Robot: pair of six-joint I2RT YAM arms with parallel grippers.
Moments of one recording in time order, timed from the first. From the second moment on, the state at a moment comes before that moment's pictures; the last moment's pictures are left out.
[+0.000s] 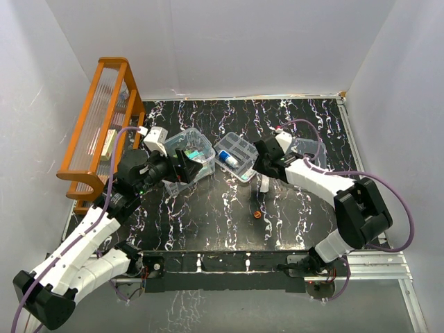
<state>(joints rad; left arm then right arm) -0.55 0.84 0.80 -0.23 0.14 -0.45 0.54 1.54 0.98 -0.35 0.35 0.85</state>
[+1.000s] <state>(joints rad) -0.55 0.86 0.80 -0.23 0.14 -0.45 0.45 1.65 0.95 -0.43 0.22 0.68</state>
